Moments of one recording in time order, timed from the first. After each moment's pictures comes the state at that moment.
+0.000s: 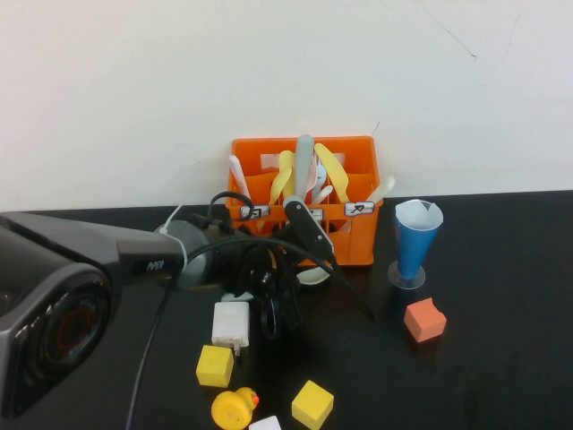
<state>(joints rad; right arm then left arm) -0.05 -0.01 0.03 -0.09 0.41 -0.10 -0.51 2.21 -1.33 0.11 0.17 0.38</state>
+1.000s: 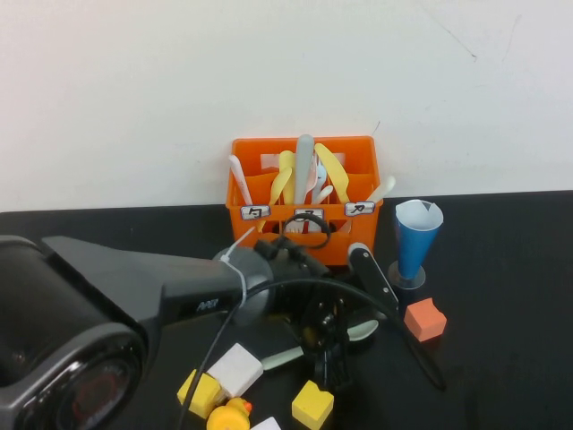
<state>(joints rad) -0.05 -0.01 0.03 -0.09 0.41 -0.10 -0.73 2.16 -1.33 0.09 0.45 0.33</state>
